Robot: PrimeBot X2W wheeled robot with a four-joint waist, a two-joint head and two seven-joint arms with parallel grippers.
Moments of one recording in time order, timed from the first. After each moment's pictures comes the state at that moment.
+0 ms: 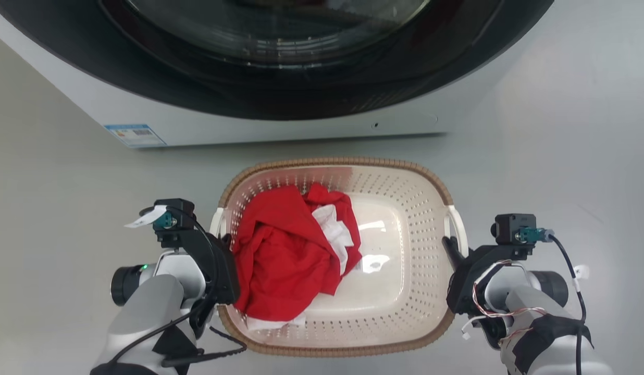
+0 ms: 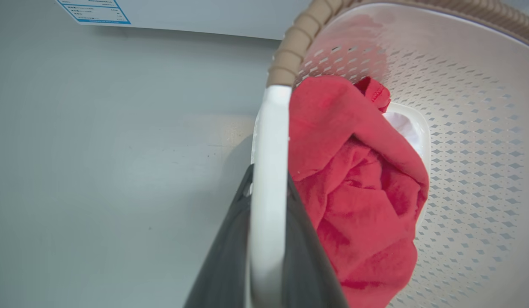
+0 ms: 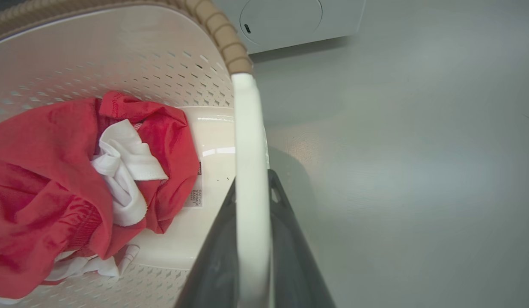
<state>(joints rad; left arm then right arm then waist) -0.87 0.01 -0.33 1.26 -0.56 -0.13 0.06 -0.83 -0.03 0.39 1.23 0.51 0.13 -0.05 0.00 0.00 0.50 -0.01</state>
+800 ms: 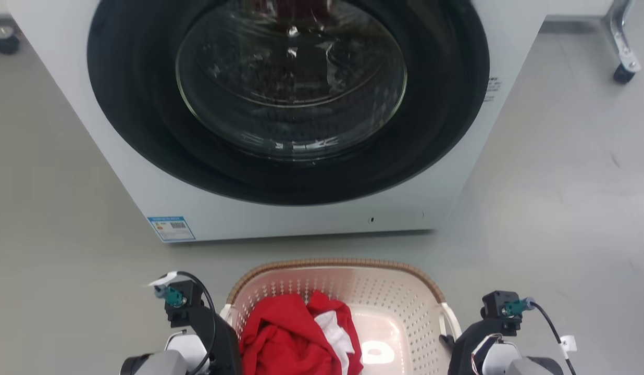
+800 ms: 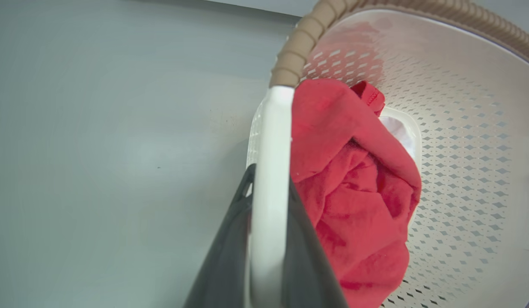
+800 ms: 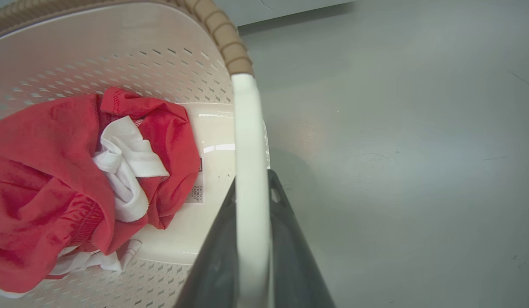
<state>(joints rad) -0.68 0.00 -0.33 1.29 -0.61 -0.13 0.20 -0.65 -0.02 0.45 1.26 0.59 0.14 0.12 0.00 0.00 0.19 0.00</state>
